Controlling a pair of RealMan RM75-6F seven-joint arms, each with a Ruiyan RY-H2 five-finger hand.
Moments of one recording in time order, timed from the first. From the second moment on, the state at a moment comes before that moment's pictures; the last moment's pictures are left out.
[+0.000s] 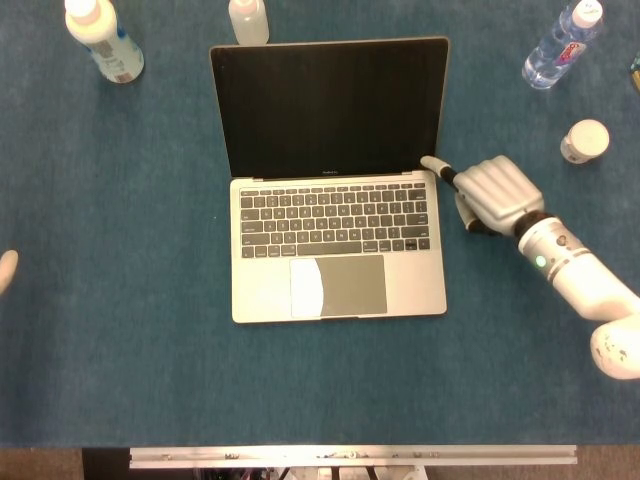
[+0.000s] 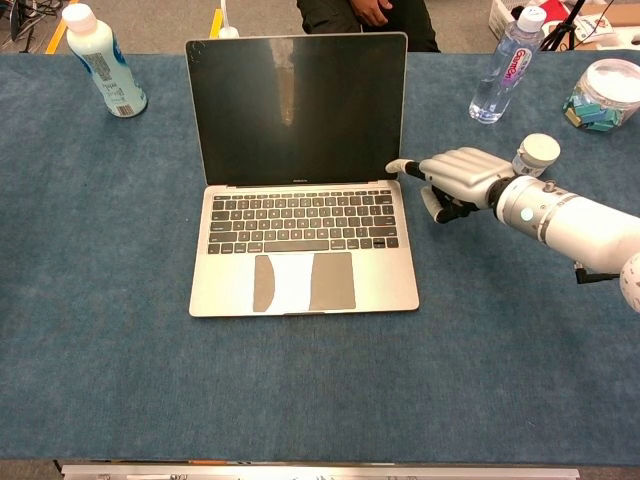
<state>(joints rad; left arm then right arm) -0.07 -1.15 -0.06 -1.68 1.51 1.55 0.11 0.75 -1.56 0.06 -1.36 -1.08 0.74 -0.35</state>
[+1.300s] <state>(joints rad) -0.07 -1.13 -0.06 -1.70 1.50 1.55 0.09 0.70 -1.48 0.02 -1.51 -1.16 0.87 -0.35</state>
